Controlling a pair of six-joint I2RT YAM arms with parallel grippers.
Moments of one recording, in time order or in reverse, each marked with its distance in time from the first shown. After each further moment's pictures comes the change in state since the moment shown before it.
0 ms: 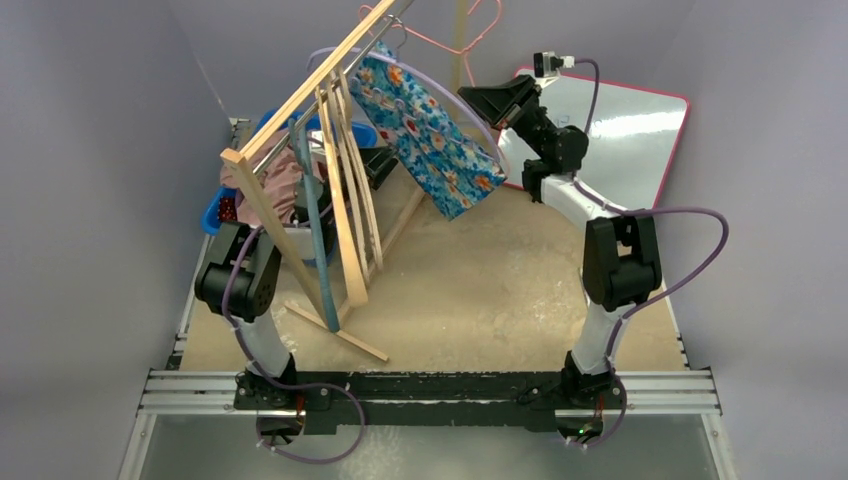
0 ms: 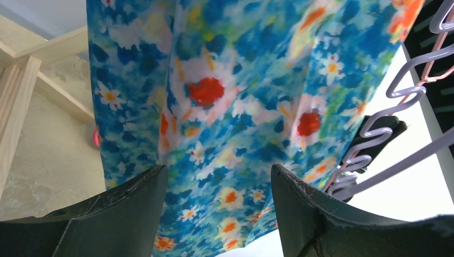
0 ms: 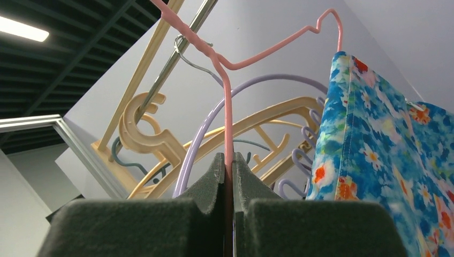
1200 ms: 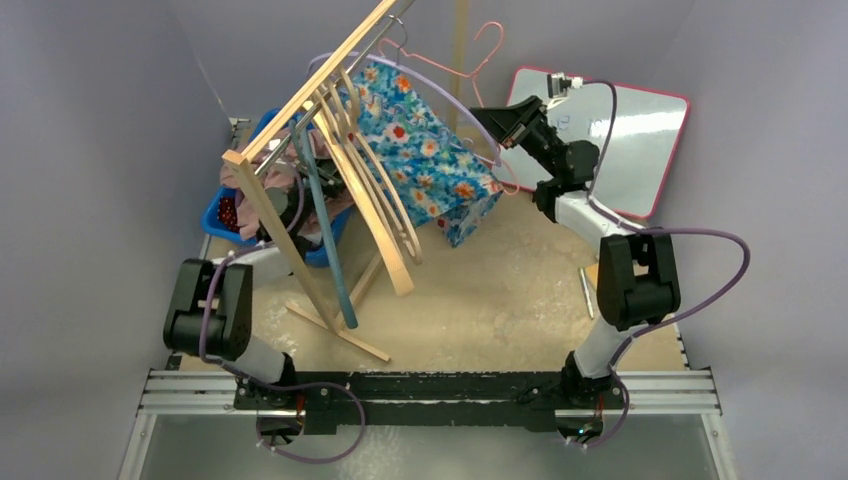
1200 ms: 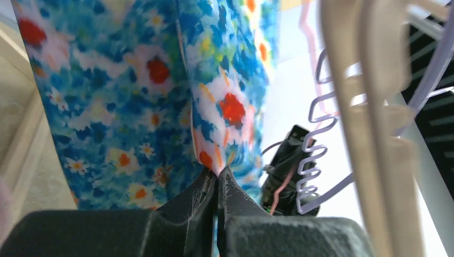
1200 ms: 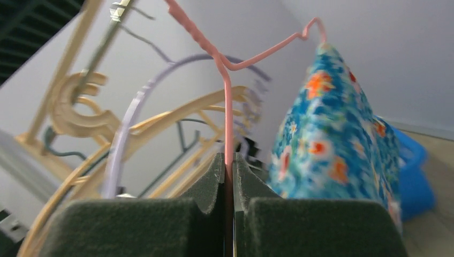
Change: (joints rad) left arm 0.097 -0.216 -0.144 -0.072 -0.010 -0.042; right arm -0.034 -0.144 -0.195 -0.132 -0.014 -0.218
